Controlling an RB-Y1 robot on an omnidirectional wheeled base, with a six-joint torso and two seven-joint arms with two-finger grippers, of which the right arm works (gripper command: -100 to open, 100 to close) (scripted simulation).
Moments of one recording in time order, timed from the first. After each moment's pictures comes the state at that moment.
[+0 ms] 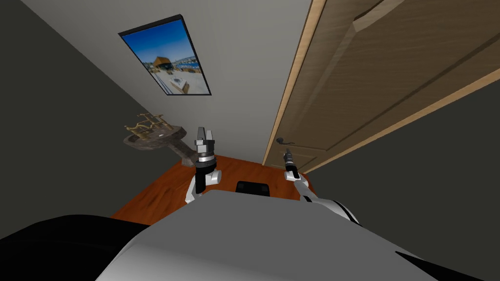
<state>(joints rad) -0.26 -0.25 -0.09 -0.60 -0.10 -0.70 -0.05</state>
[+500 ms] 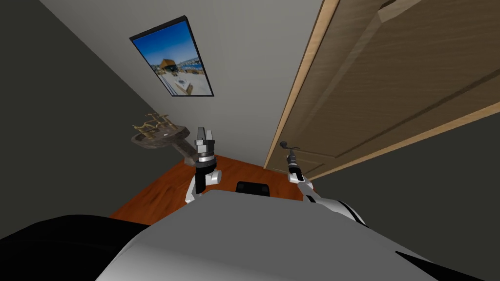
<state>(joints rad) -0.27 -0.30 -0.10 -0.52 -0.11 -0.74 -0.09</state>
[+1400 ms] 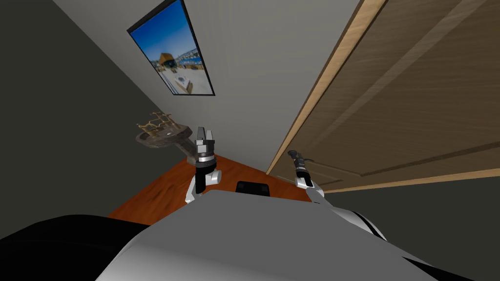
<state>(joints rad) -0.18 -0.37 -0.13 -0.56 -0.13 -0.75 -0.15</state>
